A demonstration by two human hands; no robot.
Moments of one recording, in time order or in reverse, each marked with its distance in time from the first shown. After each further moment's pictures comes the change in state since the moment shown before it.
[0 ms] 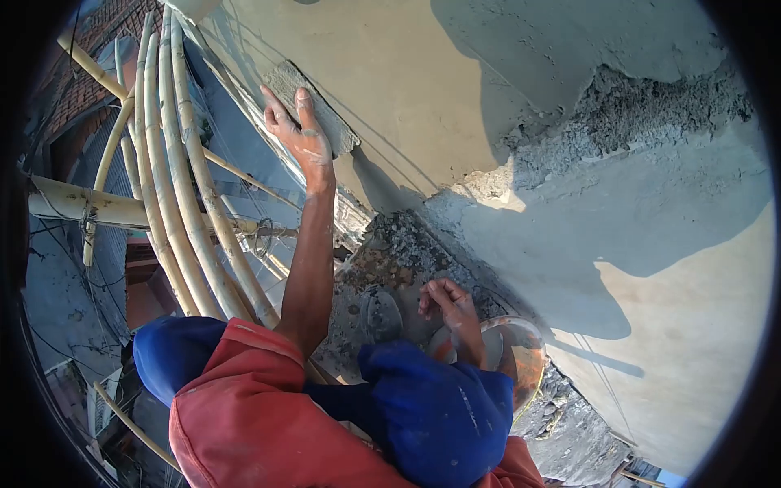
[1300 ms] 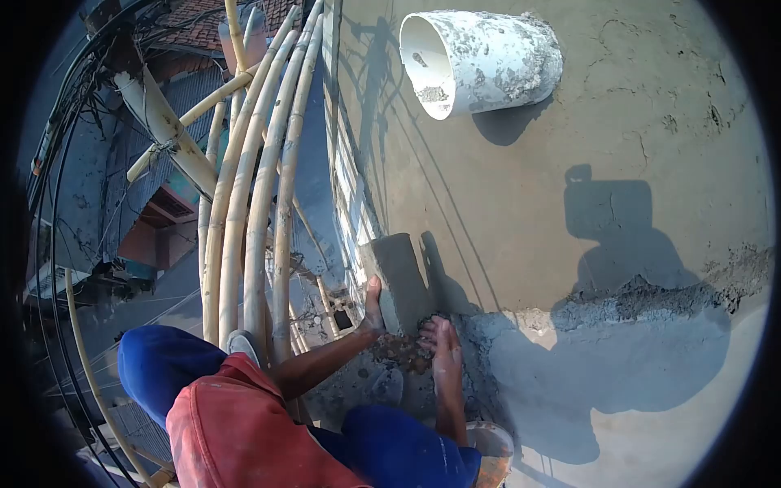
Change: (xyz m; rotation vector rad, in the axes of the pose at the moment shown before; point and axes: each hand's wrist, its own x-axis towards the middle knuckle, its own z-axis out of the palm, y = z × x) left_hand -0.119 -0.048 -0.099 -0.837 -0.210 -0.803; right_hand 0.063 -0.033 0.071 -0.172 -0.090 -0.134
